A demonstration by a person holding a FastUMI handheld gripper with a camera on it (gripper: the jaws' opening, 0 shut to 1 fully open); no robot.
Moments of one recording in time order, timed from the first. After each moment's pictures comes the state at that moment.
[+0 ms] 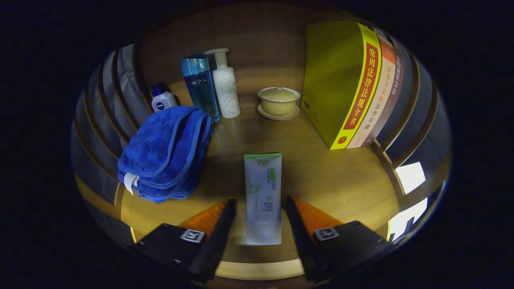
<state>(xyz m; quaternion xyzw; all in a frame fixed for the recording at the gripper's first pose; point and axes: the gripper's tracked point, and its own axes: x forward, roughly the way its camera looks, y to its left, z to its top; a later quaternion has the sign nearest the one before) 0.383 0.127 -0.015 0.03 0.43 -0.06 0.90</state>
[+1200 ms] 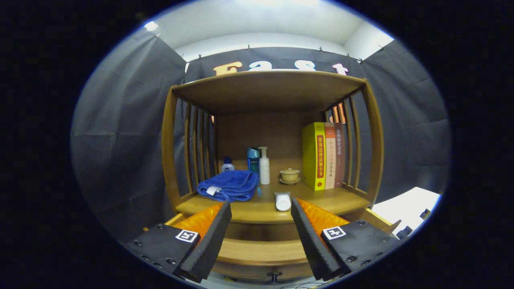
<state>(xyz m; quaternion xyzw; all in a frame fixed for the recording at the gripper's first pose) 0.164 0.181 0.060 0.00 0.02 0.01 1.00</state>
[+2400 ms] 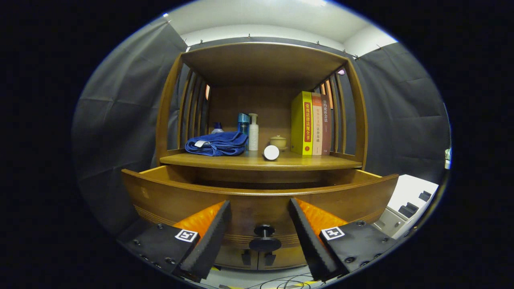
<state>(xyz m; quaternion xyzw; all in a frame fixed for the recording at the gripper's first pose) 0.150 0.168 -0.050 -0.02 0.07 -0.03 1.00</state>
